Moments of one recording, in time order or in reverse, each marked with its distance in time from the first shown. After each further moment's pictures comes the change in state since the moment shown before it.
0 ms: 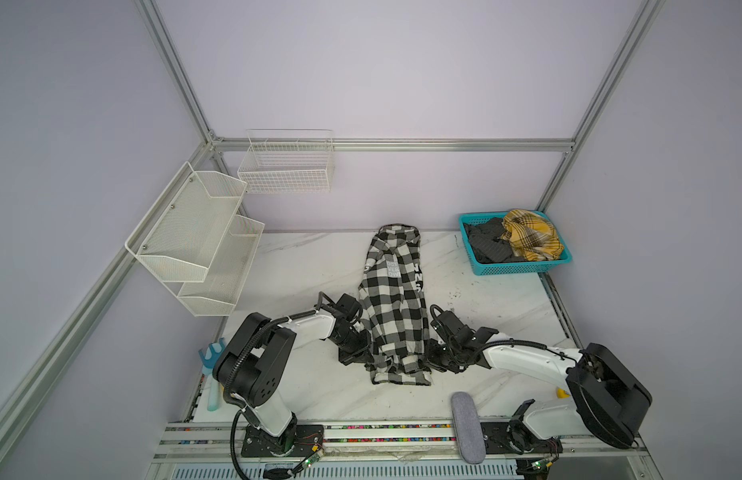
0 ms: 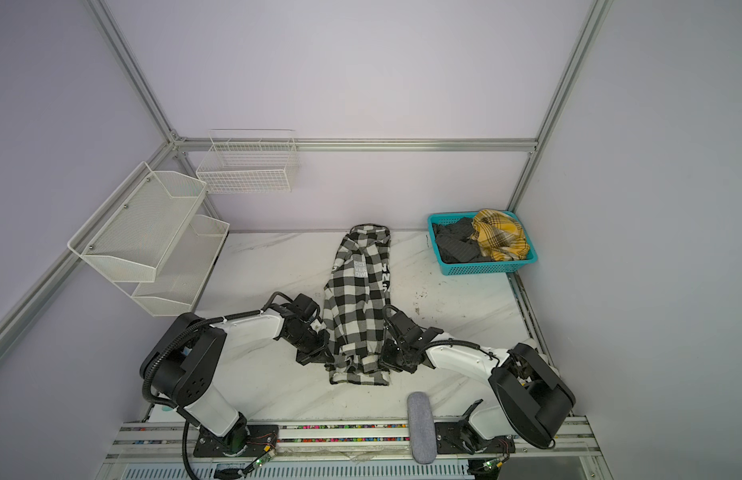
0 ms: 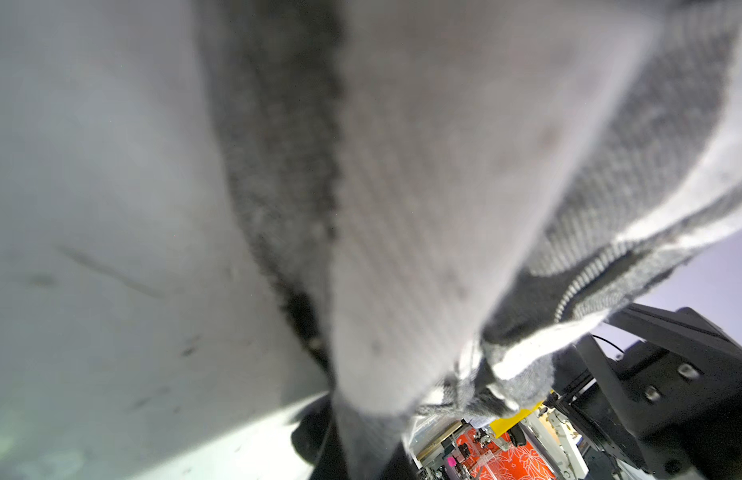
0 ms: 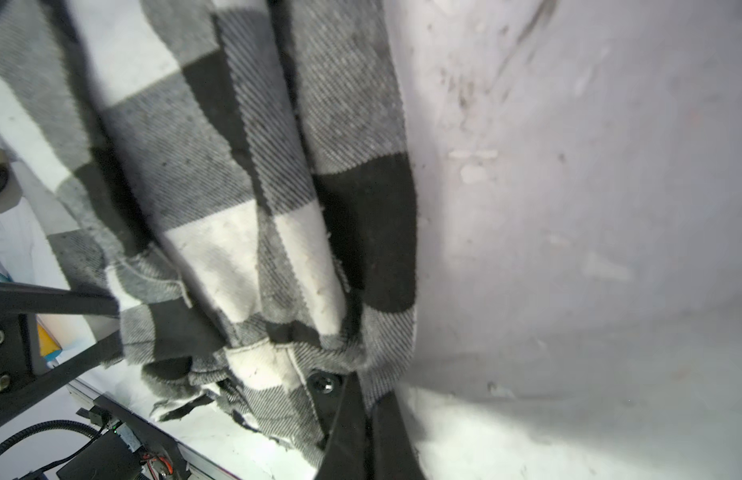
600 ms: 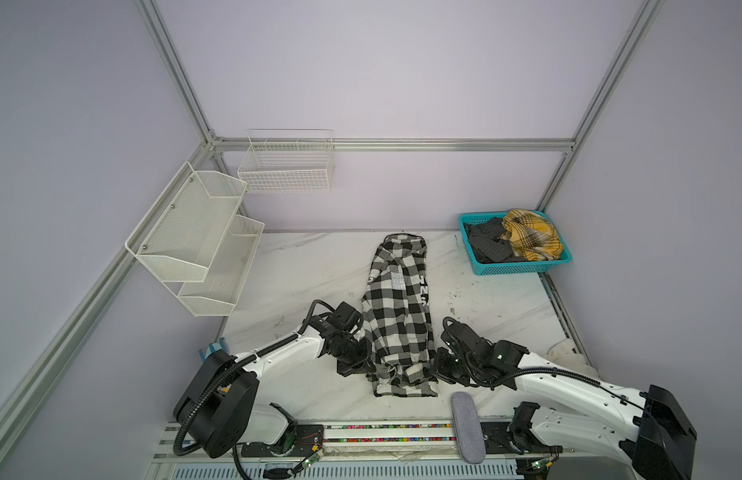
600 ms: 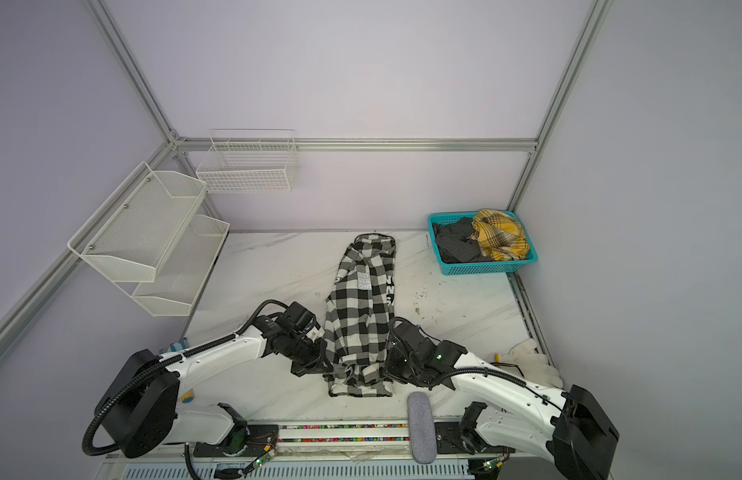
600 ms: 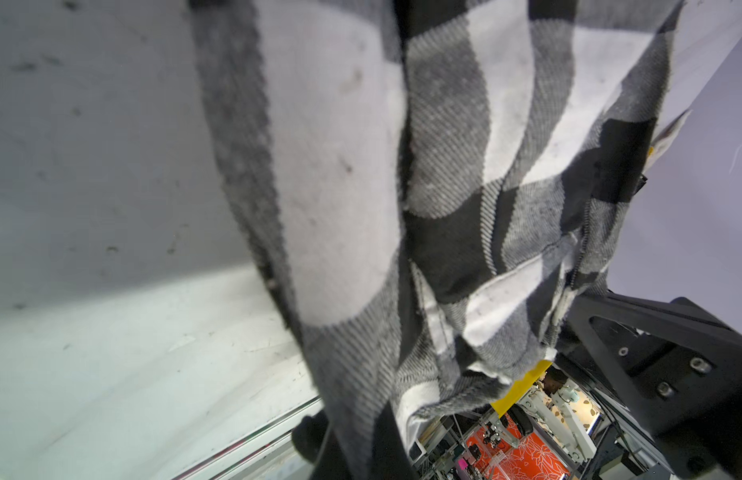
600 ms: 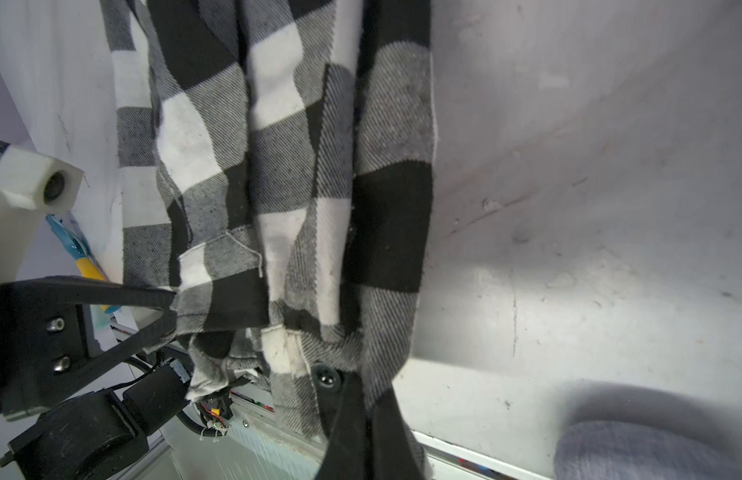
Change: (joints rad) left arm -0.085 -0.284 -0.084 -0.053 -0.009 -0.115; right arm 0.108 -0.272 0.026 -0.196 0.076 0.154
